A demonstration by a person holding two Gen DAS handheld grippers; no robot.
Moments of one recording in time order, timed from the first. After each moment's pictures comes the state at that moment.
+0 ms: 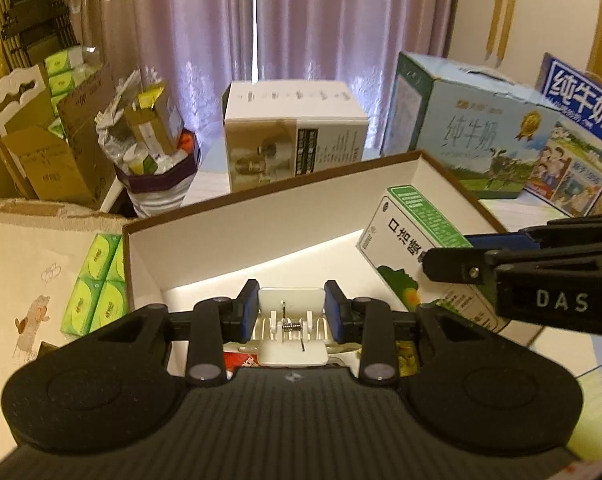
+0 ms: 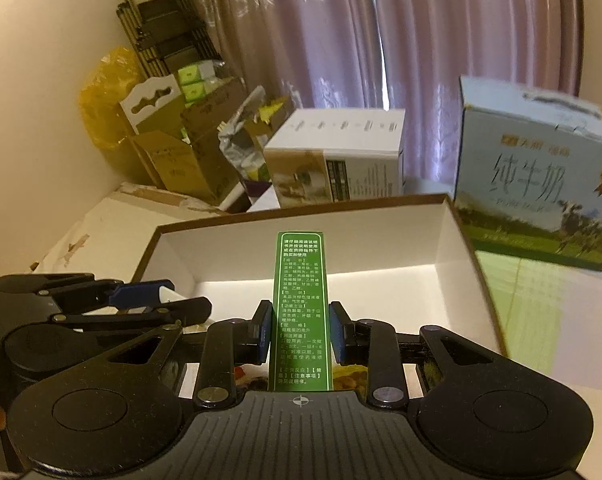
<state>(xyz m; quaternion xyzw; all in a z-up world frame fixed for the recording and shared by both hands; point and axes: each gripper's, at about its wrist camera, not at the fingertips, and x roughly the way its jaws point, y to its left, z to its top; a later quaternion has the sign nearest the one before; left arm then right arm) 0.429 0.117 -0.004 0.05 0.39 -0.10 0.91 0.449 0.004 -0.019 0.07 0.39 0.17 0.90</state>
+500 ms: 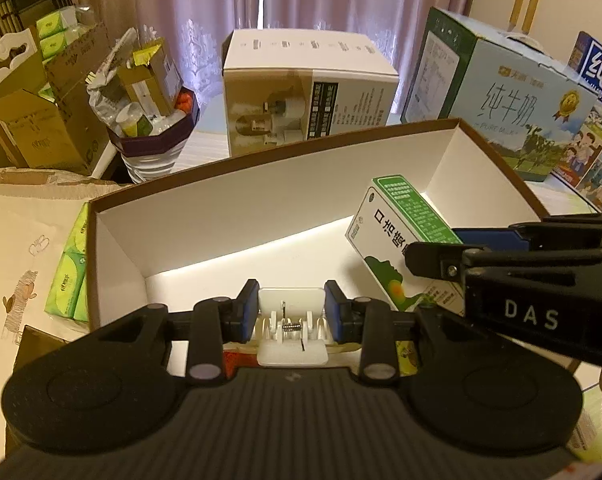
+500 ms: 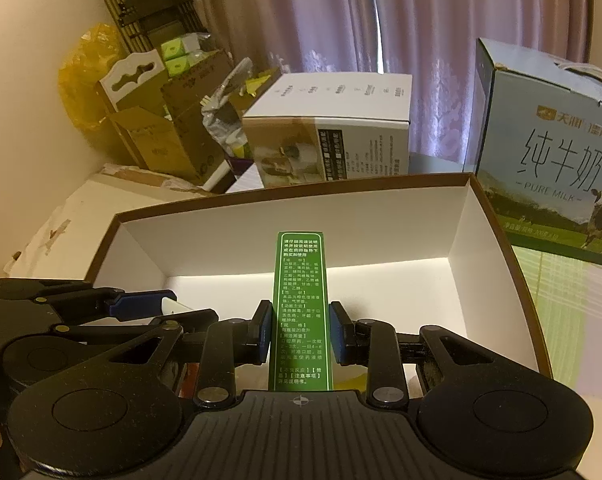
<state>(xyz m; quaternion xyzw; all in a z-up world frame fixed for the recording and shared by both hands) 0.478 0.117 -0.043 0.04 0.44 -0.09 0.89 0.498 0.018 -0.060 0.06 0.42 0.15 0.89</state>
